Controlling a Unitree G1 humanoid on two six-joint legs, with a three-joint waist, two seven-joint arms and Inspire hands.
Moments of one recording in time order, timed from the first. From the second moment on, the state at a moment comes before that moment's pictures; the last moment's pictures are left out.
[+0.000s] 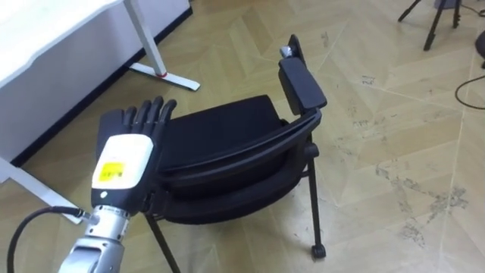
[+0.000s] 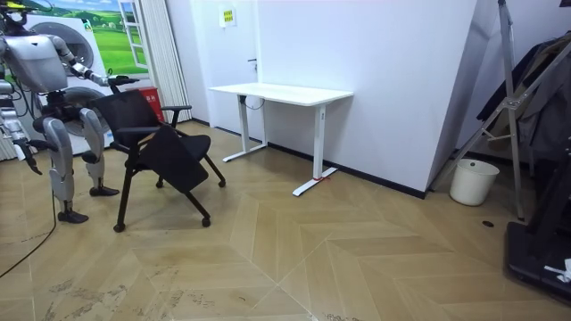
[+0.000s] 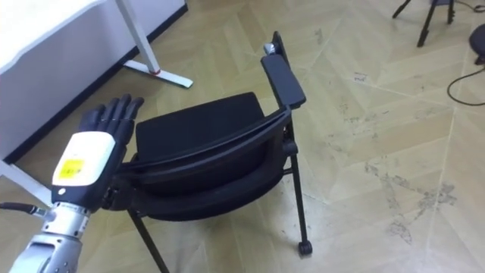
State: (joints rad) left arm 0.16 0.42 -0.17 0.17 0.91 -0.21 0.45; right arm 0.12 -0.29 -0.12 1.29 0.27 -0.11 0.06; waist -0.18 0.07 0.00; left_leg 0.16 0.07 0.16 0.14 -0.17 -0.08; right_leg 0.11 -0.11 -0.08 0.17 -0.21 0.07
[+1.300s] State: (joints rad) left arm 0.01 0.40 -0.21 0.48 0.82 -0.19 0.45; right arm 0.10 -0.29 -0.12 1.28 0.24 -0.11 0.08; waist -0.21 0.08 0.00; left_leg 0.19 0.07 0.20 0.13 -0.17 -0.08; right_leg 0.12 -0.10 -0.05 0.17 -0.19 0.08
